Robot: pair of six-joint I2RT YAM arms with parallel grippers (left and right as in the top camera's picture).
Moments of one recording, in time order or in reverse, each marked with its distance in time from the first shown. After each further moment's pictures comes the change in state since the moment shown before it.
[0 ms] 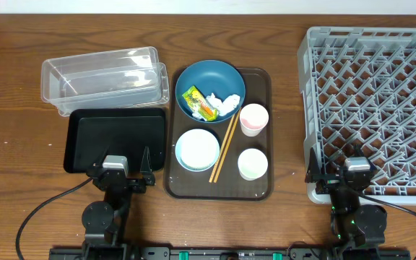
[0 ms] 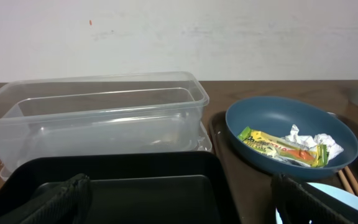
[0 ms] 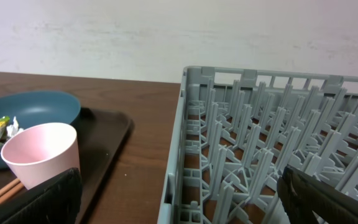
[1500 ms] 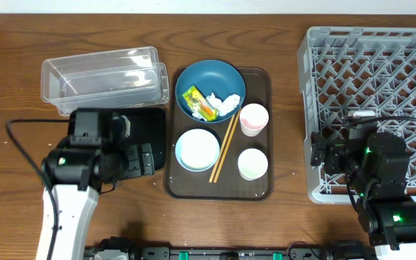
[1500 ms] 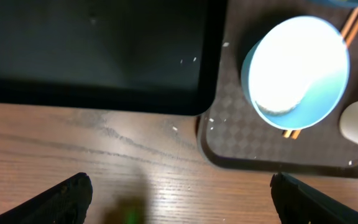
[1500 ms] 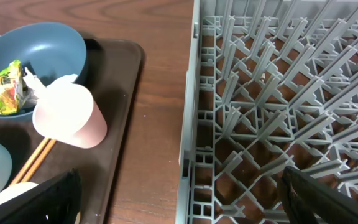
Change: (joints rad) left arm 0.000 1.093 0.997 -1.100 0.089 -0.162; right arm 0.000 0.744 0.717 -0.540 -0.043 0.074
